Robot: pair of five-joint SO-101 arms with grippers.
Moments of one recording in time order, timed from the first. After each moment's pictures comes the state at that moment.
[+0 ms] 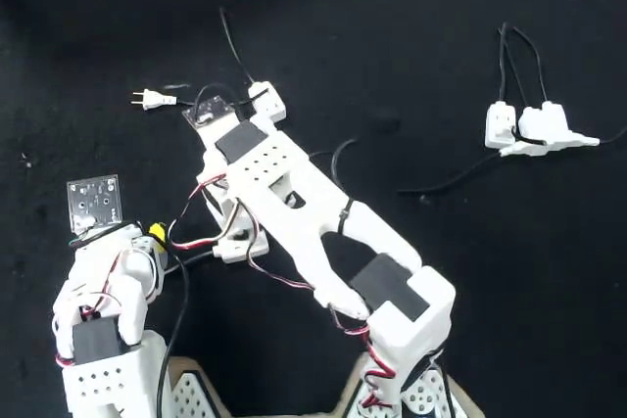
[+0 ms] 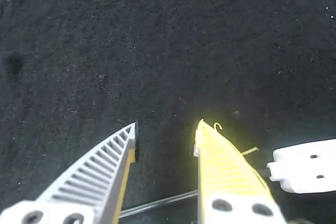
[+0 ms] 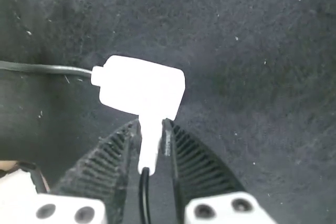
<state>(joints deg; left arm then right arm) -17.7 -102.5 89.8 62.5 -5.7 -42.1 16.0 -1.0 85.8 -10.3</state>
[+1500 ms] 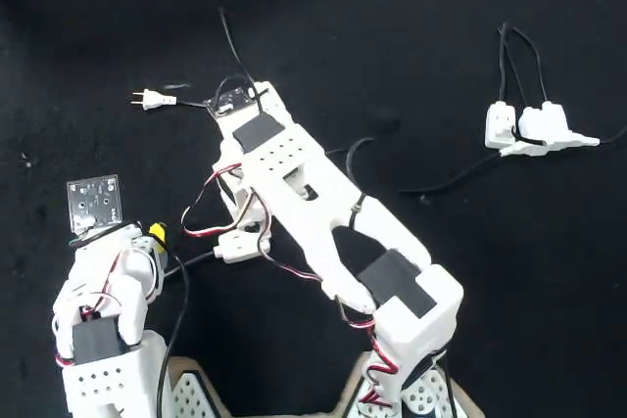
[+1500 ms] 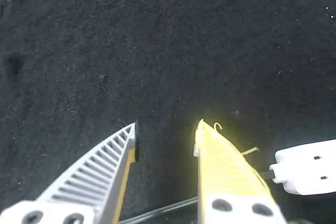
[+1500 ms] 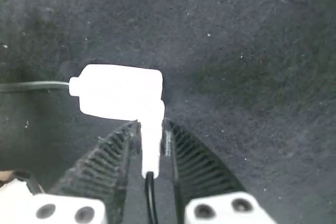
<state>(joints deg) -17.7 -102.5 89.8 62.5 -5.7 -38.2 15.7 1.4 85.0 -11.4</state>
